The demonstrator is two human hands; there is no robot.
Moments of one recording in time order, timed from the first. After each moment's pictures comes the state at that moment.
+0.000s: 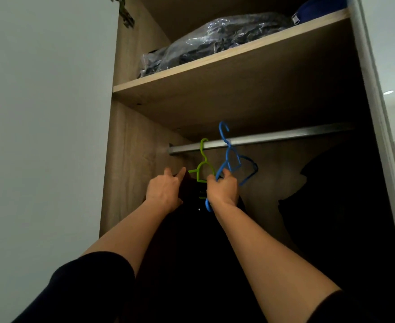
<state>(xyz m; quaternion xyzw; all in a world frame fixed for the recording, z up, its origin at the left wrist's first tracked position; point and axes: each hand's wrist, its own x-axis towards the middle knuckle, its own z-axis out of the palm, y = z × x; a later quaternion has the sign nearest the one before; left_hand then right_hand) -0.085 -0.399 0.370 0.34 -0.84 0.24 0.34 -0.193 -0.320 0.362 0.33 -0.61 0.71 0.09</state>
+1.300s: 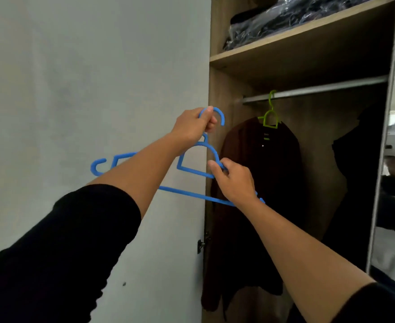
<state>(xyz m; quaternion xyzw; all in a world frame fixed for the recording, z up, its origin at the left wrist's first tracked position) 0.172 -0.222 0.341 0.23 -0.78 -0.23 0.53 0.045 -0.189 0.233 0.60 -0.59 0.52 0.16</state>
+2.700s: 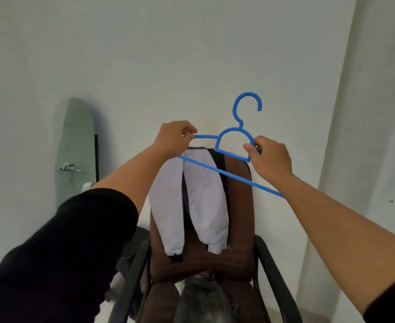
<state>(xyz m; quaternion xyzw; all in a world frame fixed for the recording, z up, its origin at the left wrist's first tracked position) 0.692 0.329 0.221 0.80 -0.47 0.15 0.35 0.522 0.177 0.170 0.84 -0.28 0.45 -0.13</state>
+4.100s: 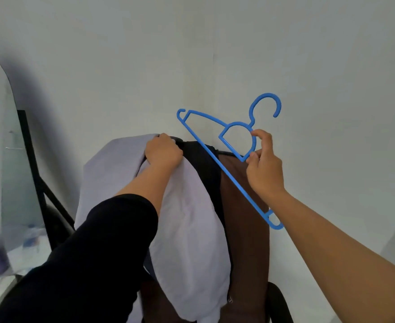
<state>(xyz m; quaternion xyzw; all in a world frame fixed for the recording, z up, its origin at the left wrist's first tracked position) 0.956 0.003 0.095 0.95 -0.24 0.12 0.19 0.766 -0.096 0.069 0.80 -0.28 0.45 -0.27</state>
